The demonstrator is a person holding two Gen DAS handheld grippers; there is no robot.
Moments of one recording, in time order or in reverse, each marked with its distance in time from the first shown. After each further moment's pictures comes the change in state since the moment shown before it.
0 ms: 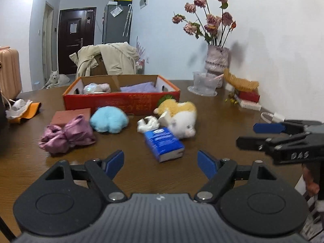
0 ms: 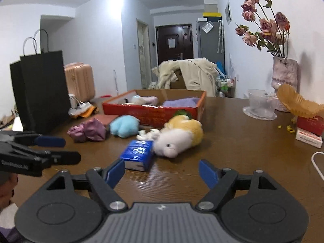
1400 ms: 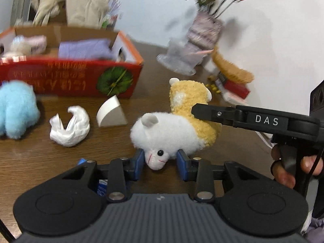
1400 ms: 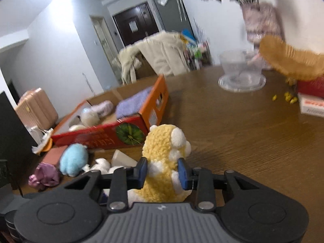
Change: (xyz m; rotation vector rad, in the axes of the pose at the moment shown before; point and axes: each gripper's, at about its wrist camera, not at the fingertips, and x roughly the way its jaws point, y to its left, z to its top) left arm 0.176 -0.025 0.042 -0.141 0.226 -0.256; right arm 0.116 -0.110 0.054 0.316 0.111 -0.024
